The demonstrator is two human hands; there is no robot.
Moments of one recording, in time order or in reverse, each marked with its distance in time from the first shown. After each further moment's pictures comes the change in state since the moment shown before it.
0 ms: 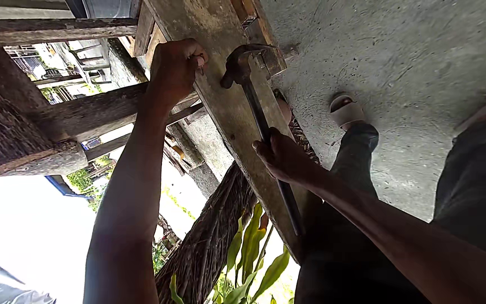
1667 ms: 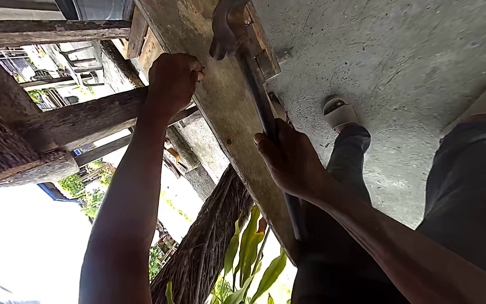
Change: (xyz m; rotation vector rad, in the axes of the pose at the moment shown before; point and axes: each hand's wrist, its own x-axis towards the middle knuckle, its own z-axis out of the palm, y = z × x) left_hand 0.005 0.011 0.002 0.182 -0.117 -0.088; right_hand -0.027 -0.022 -0.005 0.094 0.349 -0.278
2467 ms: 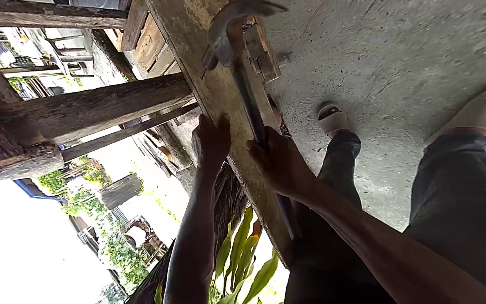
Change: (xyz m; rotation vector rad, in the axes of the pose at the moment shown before) left_hand -0.084 0.058 0.120 -0.605 0.178 -0.602; right_hand 0.005 0.011 0.017 0.032 -0.066 -0.044
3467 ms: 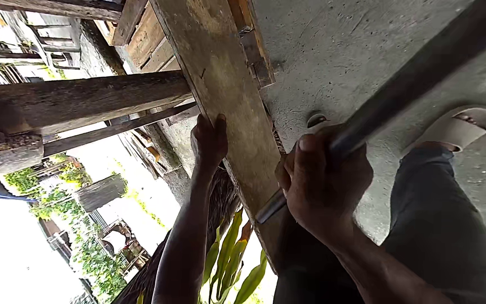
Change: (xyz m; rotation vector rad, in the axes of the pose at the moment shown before) left_hand 0.004 -0.002 0.006 -0.153 -0.002 -0.001; right_hand -0.025 -0.018 0.005 0.191 0.446 -0.337
